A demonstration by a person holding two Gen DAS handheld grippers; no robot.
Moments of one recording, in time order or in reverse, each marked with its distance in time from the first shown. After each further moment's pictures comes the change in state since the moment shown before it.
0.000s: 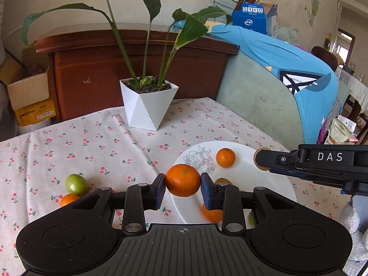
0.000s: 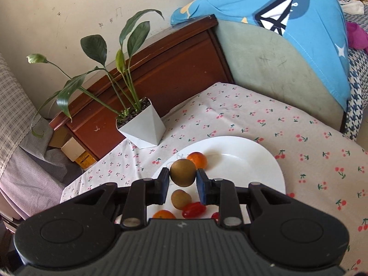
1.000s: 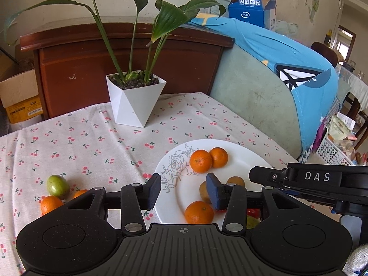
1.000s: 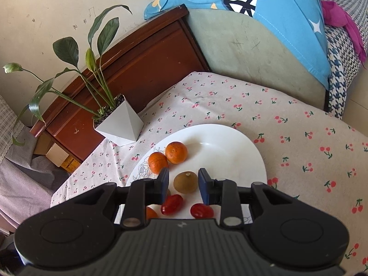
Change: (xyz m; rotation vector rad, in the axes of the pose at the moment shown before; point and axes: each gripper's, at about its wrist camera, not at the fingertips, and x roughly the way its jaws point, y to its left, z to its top) left arm 0.013 -0.015 0.007 -0.012 0.040 0.002; right arm 0.005 -0.012 -0.004 0.082 0.030 -0.049
